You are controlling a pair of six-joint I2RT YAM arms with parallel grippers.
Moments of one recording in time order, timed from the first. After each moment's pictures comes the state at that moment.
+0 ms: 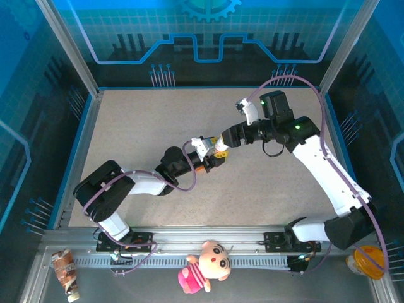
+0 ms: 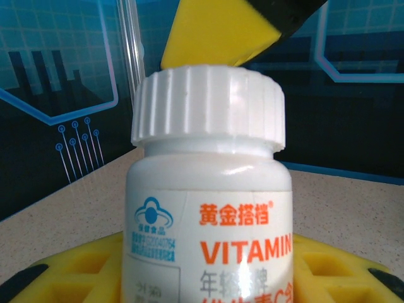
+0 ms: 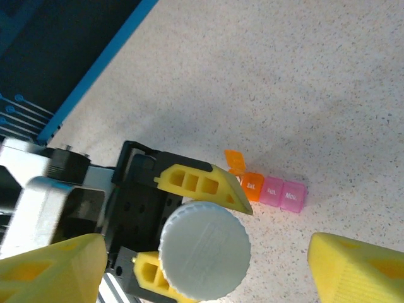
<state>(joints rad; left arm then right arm) -0.71 1.65 0.62 1.14 0.34 0.02 0.44 1.34 1.43 -0.87 -0.48 0.10</state>
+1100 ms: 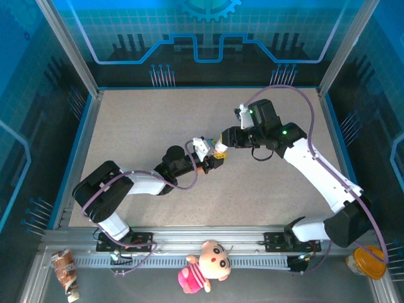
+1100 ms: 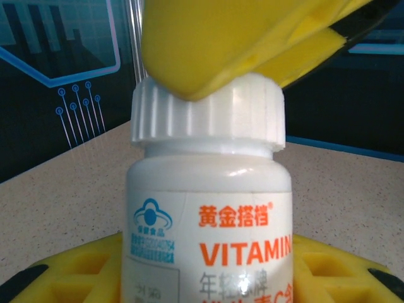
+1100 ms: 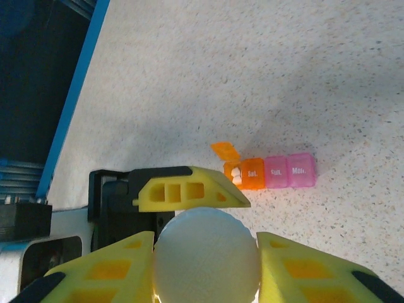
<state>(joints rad) -0.70 1.64 0.62 1.03 0.33 0.01 0.52 1.34 1.28 -0.72 -0.30 0.51</state>
